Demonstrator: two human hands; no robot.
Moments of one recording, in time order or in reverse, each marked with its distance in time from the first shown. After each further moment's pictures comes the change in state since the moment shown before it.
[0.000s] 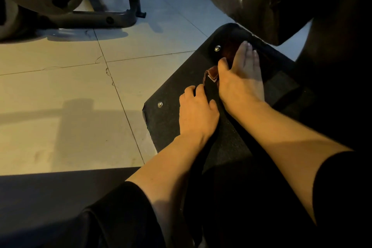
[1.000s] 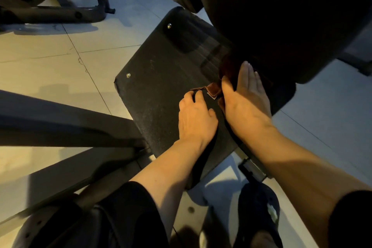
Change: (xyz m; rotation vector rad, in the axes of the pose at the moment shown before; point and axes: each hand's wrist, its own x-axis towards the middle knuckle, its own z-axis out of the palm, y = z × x) left_hand -0.171 0.066 0.033 -0.026 -0.129 0.082; right_hand -0.211 0.078 -0.042 0.010 -0.055 0.124
